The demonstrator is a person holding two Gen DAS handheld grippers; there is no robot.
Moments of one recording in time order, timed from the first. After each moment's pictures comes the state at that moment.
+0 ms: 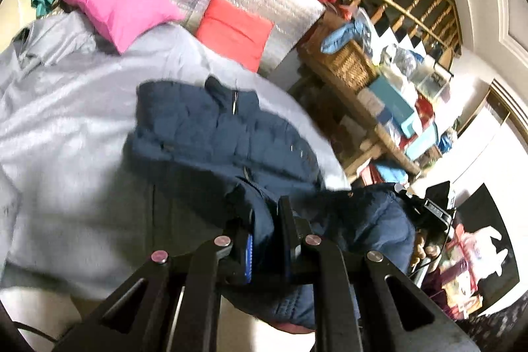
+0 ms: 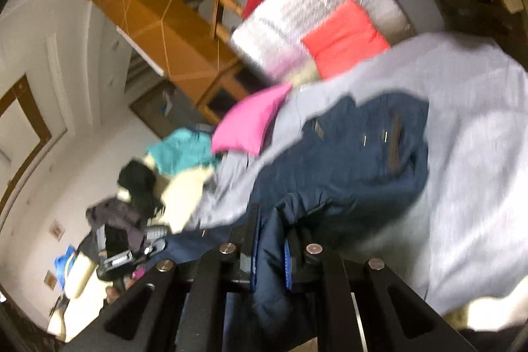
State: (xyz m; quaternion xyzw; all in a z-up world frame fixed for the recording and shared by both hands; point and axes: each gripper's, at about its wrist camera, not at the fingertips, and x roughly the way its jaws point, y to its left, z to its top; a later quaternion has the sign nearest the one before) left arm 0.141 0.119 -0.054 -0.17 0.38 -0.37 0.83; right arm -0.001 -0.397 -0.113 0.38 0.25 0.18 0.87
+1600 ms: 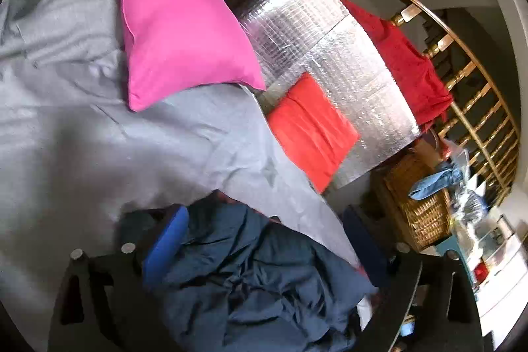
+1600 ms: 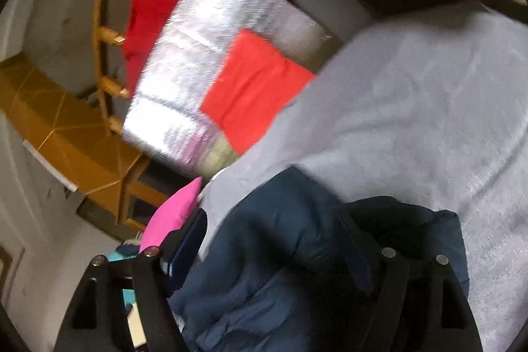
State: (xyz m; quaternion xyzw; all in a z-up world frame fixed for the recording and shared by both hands) left arm 0.413 0.060 -0.120 -0.35 0.30 -0.18 0.87; right arm 0.297 -0.476 -0.206 0.50 0.22 0.01 0.84
